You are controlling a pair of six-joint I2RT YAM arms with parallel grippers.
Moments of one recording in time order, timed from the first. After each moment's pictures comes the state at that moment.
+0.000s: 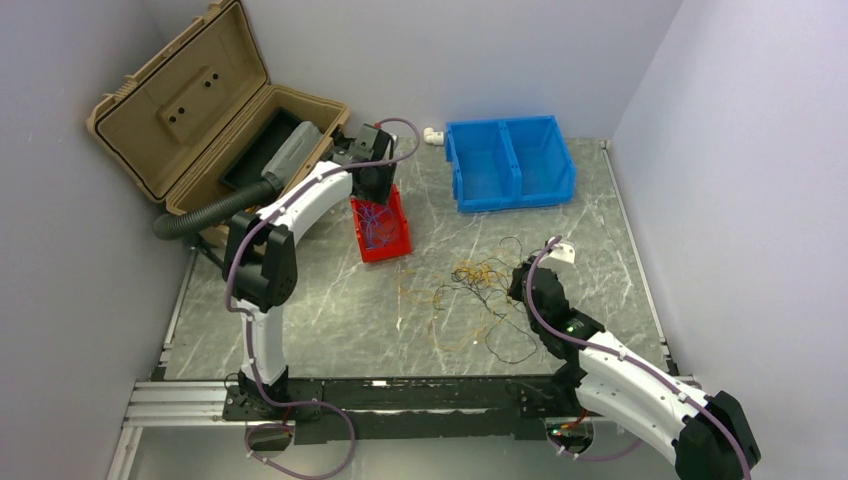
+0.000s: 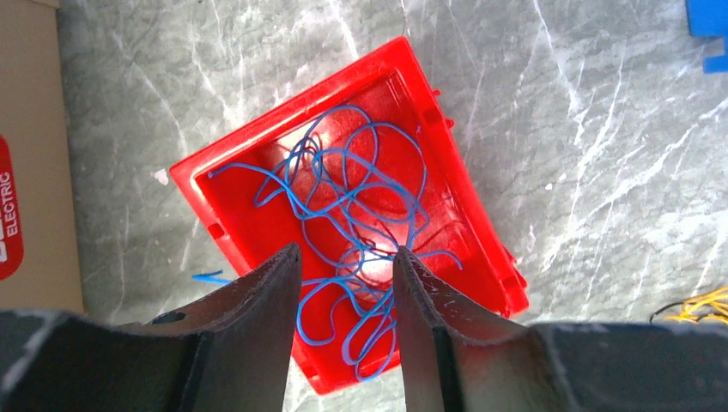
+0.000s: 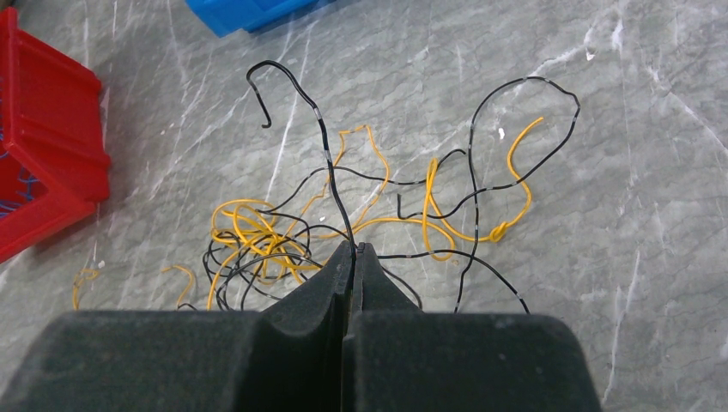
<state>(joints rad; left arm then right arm) -0.46 2.01 1.75 -0.70 -0.13 -0.17 0.62 0.75 0.28 0.00 0.57 0.61</state>
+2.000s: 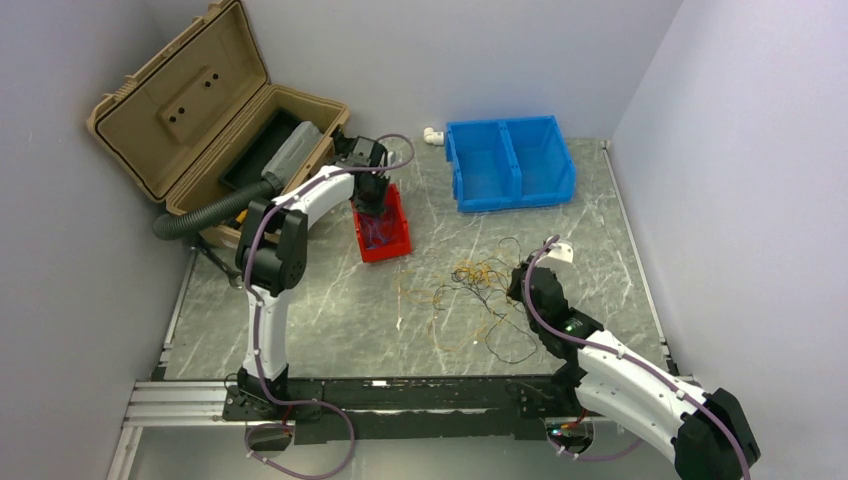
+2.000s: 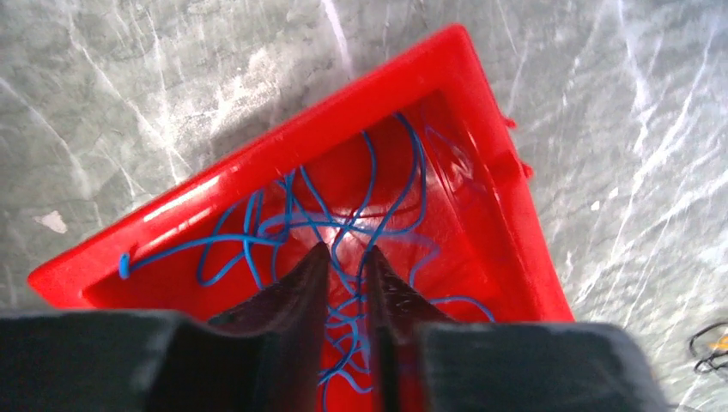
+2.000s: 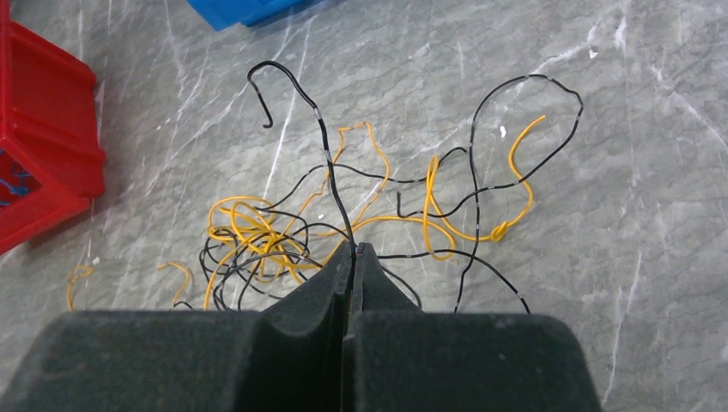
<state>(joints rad) -0.40 2.15 1.73 -0.63 0.03 -0.17 0.62 0.77 0.28 0.01 0.57 0.61</state>
